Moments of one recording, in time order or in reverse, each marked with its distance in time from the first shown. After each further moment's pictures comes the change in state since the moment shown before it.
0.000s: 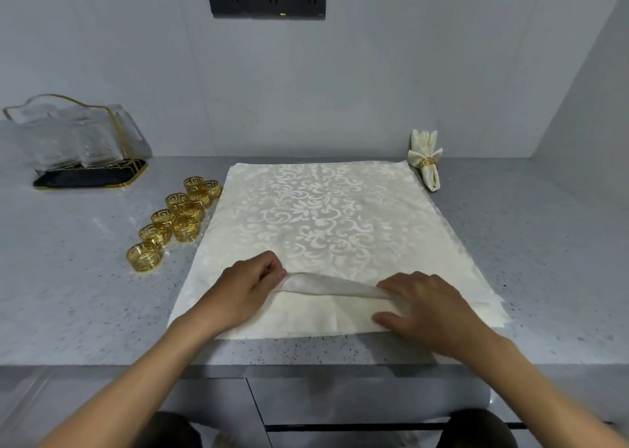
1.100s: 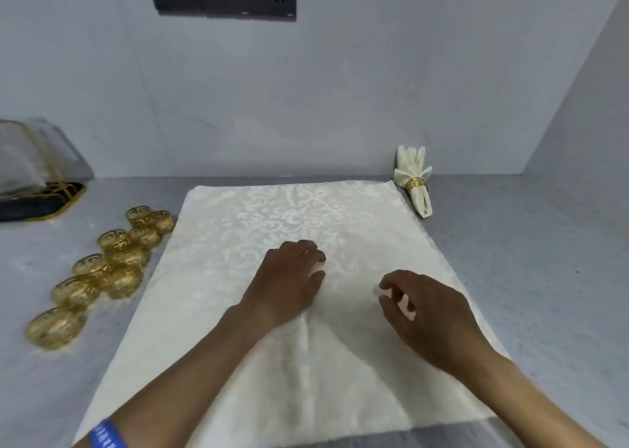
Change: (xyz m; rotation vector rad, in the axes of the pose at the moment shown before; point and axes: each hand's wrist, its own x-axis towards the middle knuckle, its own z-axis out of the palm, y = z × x) left_hand 0.154 0.018 0.053 0.425 0.077 0.275; right_hand 0.065 0.042 -0.008 0.041 0.252 0.141
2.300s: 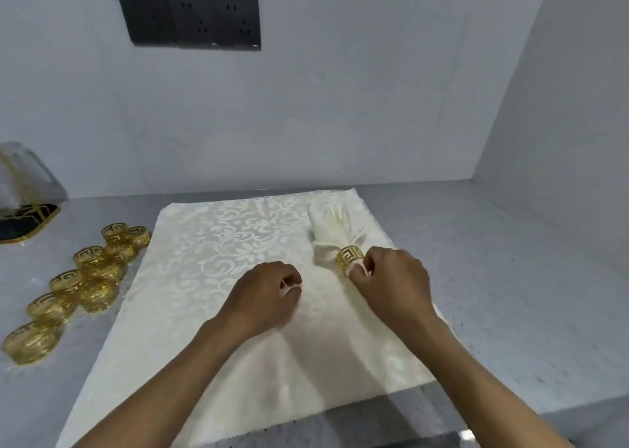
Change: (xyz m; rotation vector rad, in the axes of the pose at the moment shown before) left_hand -0.019 0.032 -0.008 -0.161 -0.007 -0.102; right_hand 0.013 -0.025 -0.032 -0.093 0.133 0.302
